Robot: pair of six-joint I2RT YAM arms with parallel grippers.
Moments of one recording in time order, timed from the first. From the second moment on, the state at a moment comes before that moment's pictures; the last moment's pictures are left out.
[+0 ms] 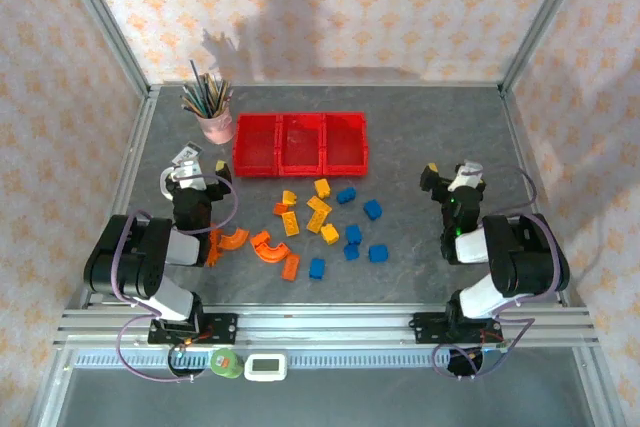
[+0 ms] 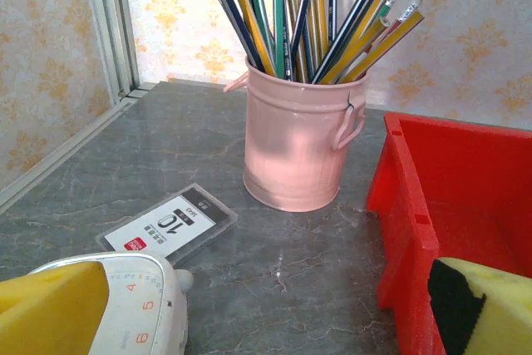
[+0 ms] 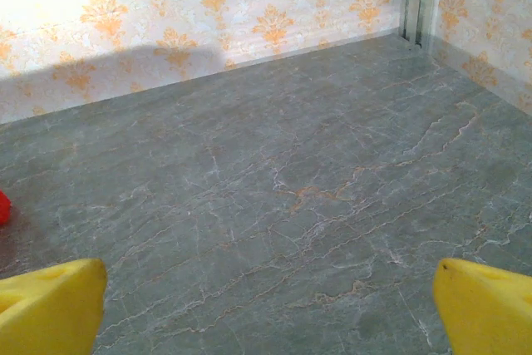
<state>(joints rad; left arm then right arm) 0.00 1.53 0.22 1.19 -0.24 -0.10 0.03 1.53 0.22 1.11 0.17 0.19</state>
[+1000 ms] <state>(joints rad) 0.00 1.53 0.22 1.19 -0.24 -0.10 0.03 1.53 0.22 1.11 0.17 0.19</state>
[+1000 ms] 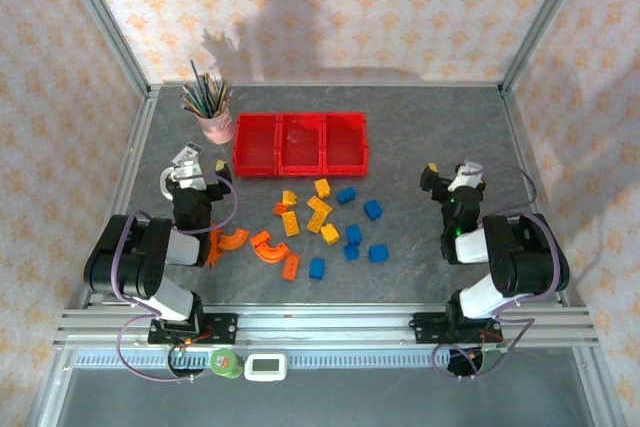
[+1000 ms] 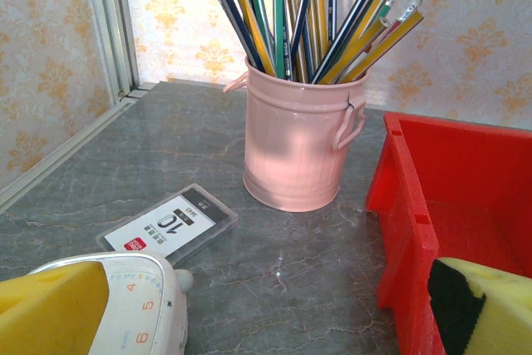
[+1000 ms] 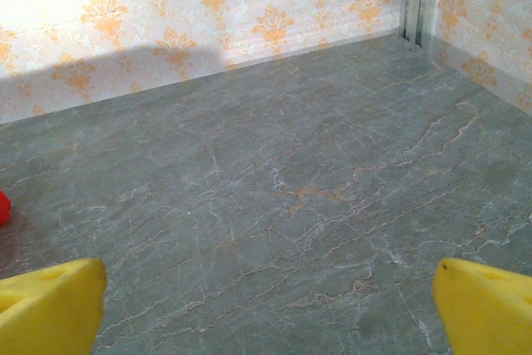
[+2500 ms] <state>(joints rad) 0.01 0.92 0.38 0.36 -0.18 -0.57 0.07 1.10 0.54 0.13 0.10 0.63</state>
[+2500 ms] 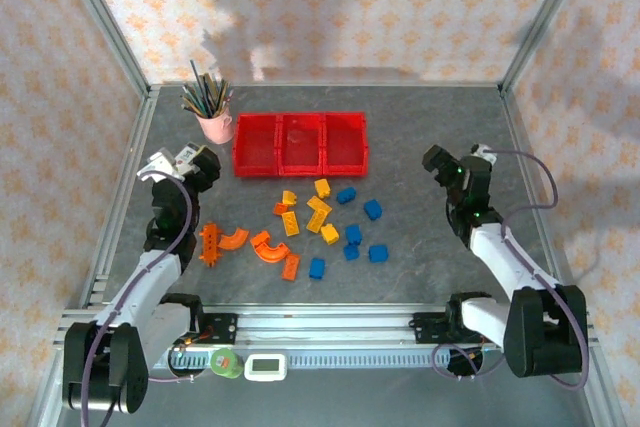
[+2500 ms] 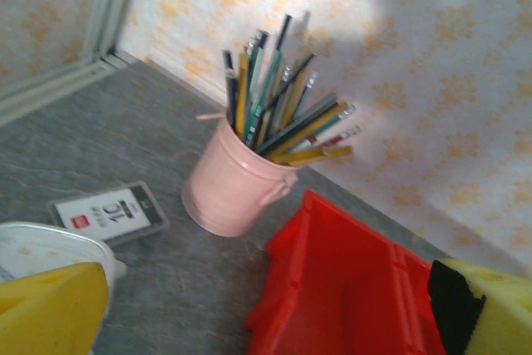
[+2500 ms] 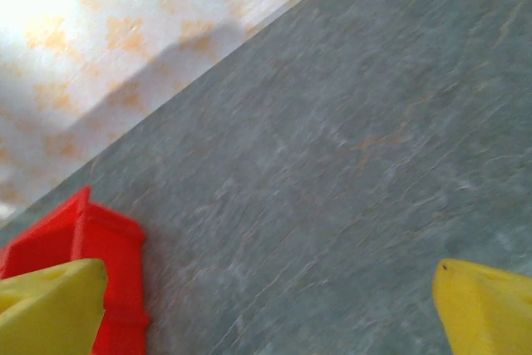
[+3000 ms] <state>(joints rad) -0.33 1.02 0.59 -0.05 -0.06 -0.63 0.36 1.17 0.65 -0.11 0.01 0.62</state>
